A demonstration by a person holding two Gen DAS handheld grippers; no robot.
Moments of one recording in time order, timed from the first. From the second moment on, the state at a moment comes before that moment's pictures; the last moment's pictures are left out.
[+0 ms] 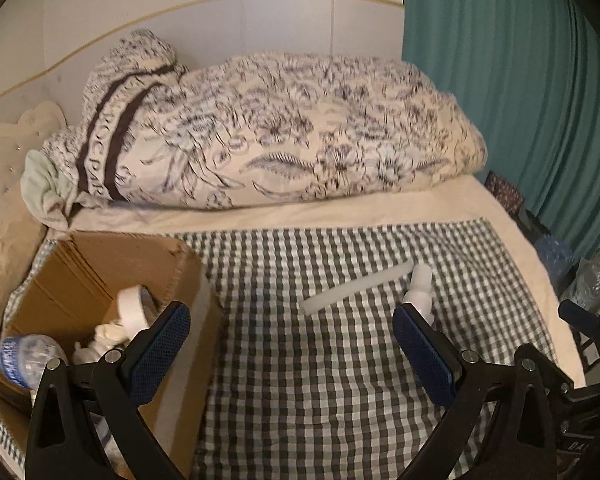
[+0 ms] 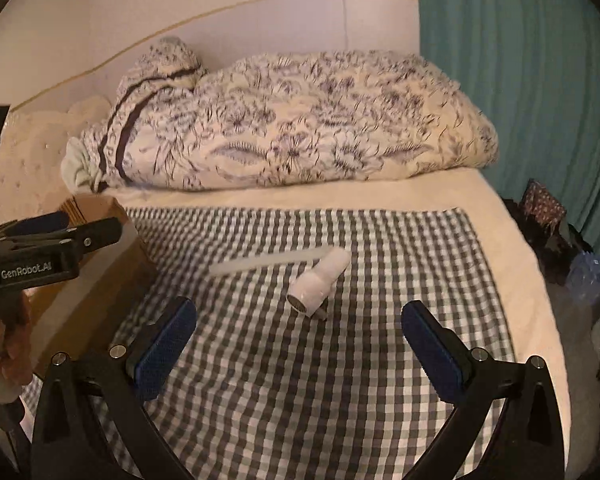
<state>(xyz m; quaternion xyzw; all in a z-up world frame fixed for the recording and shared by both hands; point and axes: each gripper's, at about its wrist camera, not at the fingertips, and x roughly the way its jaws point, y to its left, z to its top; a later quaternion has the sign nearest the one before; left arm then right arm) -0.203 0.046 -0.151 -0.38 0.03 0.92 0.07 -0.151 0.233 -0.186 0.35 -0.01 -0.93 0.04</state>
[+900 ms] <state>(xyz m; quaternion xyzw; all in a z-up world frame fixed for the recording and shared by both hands) -0.324 0.107 -0.306 -0.49 0.08 0.86 0.12 -0.257 0.235 -0.314 0.43 0.01 -0.90 0.04</state>
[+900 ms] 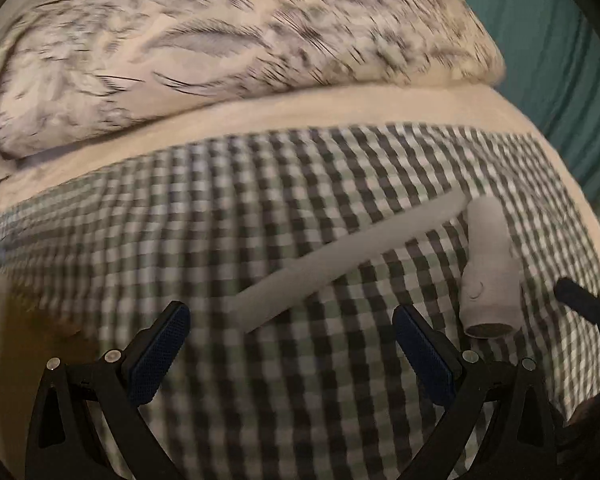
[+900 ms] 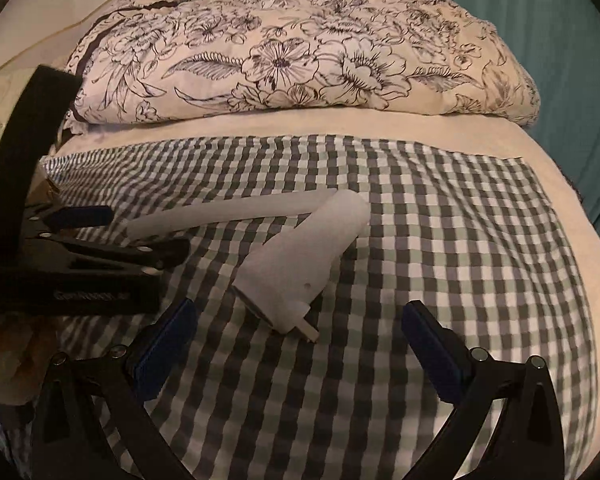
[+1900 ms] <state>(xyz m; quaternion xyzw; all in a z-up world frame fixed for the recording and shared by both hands) -0.314 0.112 -0.307 -0.47 0.03 0.87 0.17 -0.280 0.241 -0.333 0.44 -0.03 -0.90 0.00</state>
